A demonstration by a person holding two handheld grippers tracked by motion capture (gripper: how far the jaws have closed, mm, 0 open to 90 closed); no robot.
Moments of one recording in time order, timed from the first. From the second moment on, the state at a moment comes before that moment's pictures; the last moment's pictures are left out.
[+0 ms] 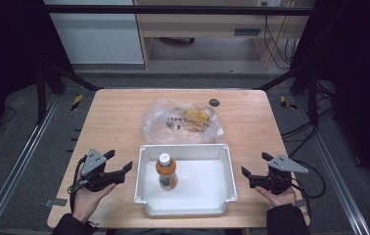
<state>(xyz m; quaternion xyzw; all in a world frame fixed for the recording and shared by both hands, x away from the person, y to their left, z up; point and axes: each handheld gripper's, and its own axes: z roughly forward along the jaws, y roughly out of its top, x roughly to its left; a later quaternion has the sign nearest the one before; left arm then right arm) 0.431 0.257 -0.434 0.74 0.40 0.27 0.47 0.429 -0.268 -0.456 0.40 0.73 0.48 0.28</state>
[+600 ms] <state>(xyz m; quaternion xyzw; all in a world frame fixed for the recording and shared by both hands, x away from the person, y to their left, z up) 0.438 0.282 -0.447 0.73 0.42 0.28 0.45 0.430 -0.269 -0.458 0.41 0.73 0.47 0.28</state>
